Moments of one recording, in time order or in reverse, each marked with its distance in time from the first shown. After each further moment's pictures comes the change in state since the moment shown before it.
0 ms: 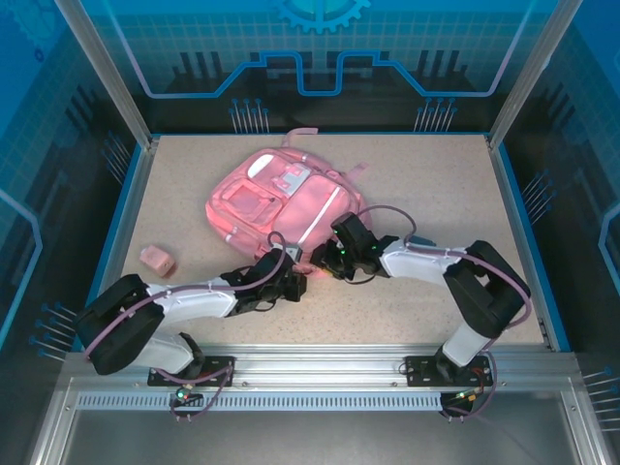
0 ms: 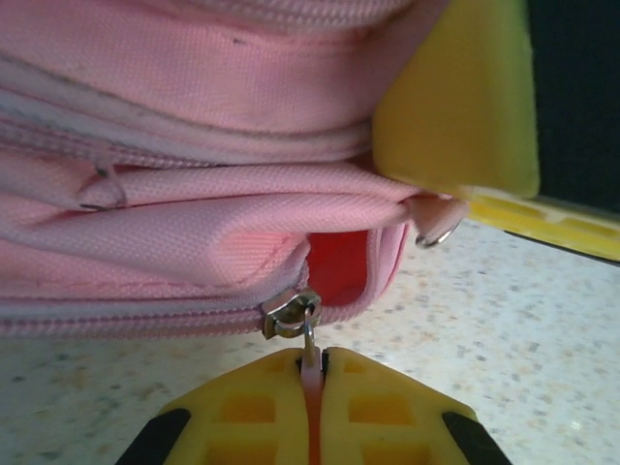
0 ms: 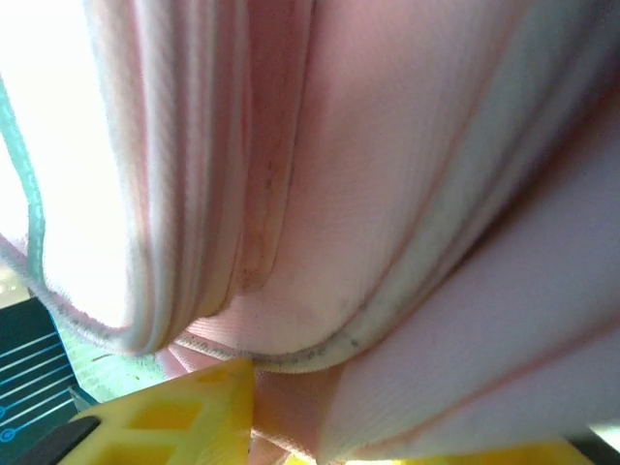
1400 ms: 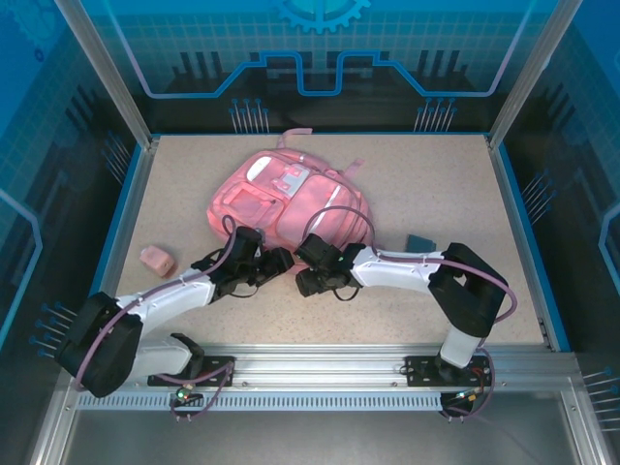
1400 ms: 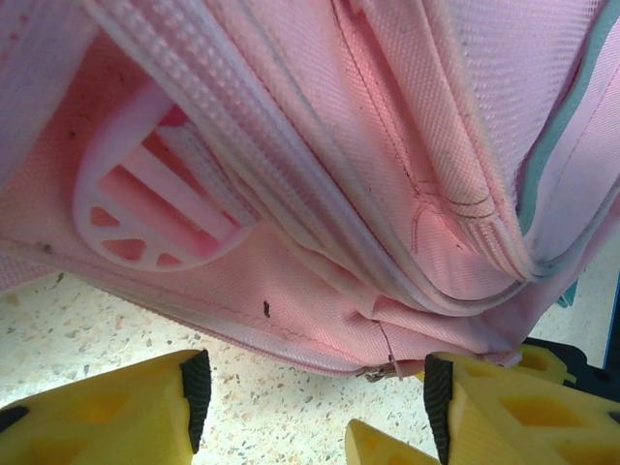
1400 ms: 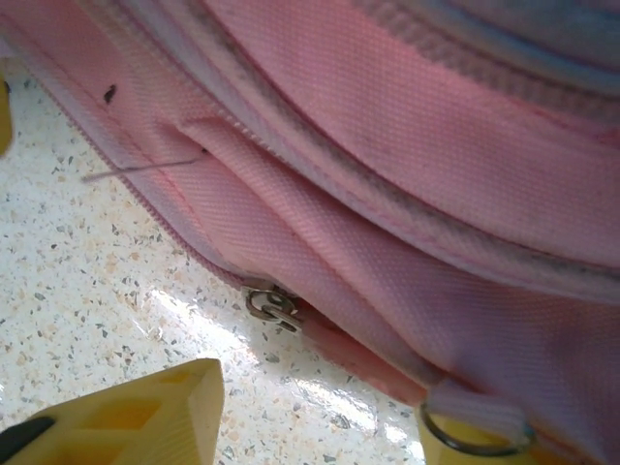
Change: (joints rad) left arm 0.291 -0.129 0.019 -0.165 0.177 -0.329; right arm 0.251 0.114 0.202 -0.323 0.338 -0.607
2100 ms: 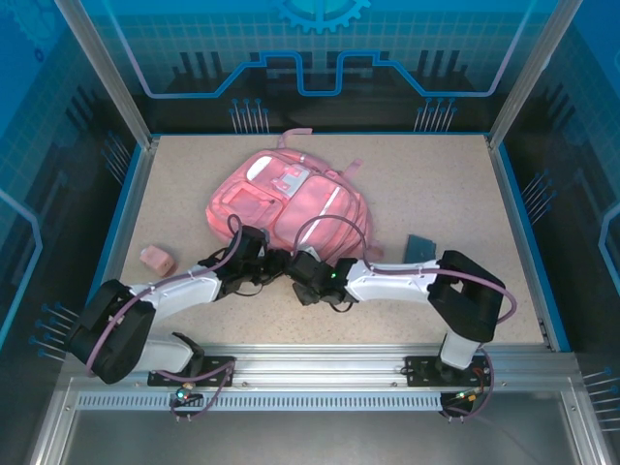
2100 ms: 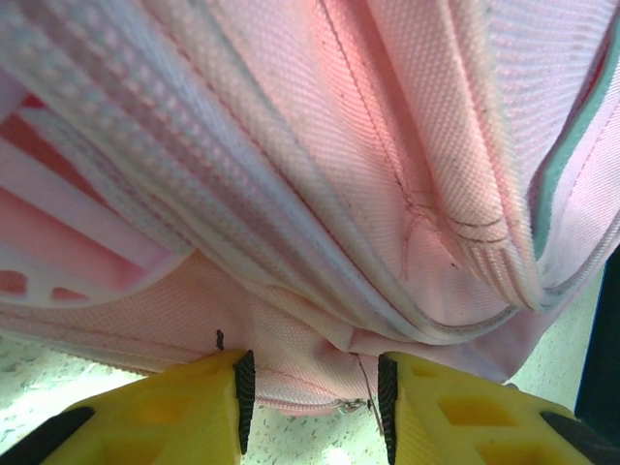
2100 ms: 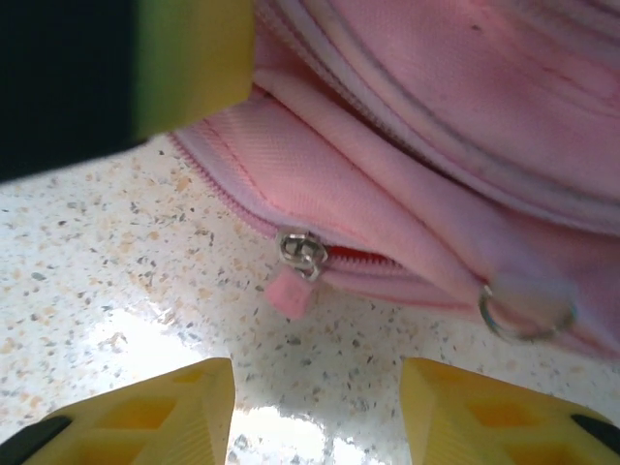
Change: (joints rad) left arm 0.000 0.085 0.000 0.091 0.041 -0.024; right arm 0.128 -0.024 -0.025 0.011 0.207 0.031
